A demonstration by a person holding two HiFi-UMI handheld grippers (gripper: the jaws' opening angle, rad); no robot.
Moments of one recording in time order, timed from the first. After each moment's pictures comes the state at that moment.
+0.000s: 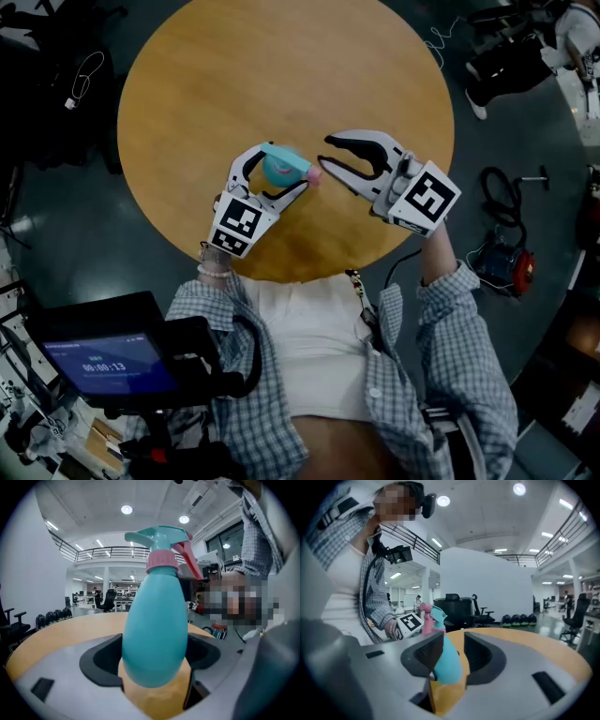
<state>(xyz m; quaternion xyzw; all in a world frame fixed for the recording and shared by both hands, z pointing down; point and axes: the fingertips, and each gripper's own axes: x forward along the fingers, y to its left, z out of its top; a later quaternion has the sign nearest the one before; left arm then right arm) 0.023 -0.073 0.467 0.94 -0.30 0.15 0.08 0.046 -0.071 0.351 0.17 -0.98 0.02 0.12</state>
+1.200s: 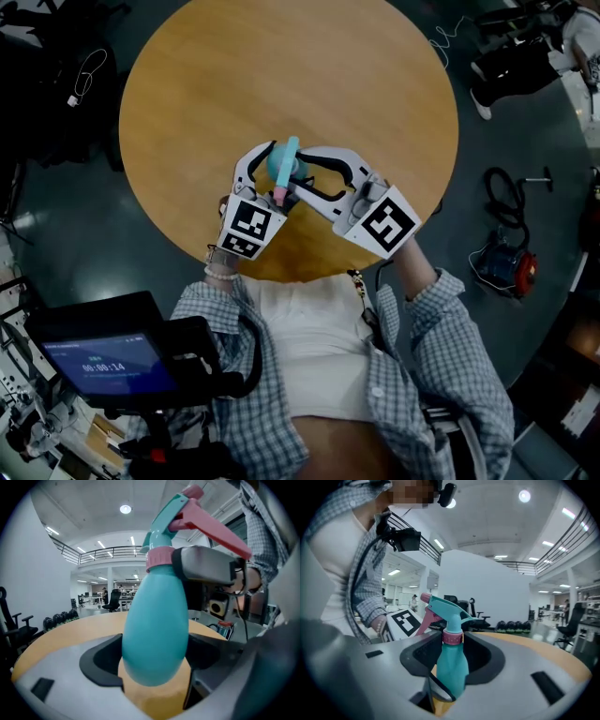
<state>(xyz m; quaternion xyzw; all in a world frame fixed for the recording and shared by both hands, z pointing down) 0.024 -0.075 0.467 0.93 -0.33 0.17 0.06 -0.009 -0.046 0.364 0.19 -0.97 -0.03 0.12</state>
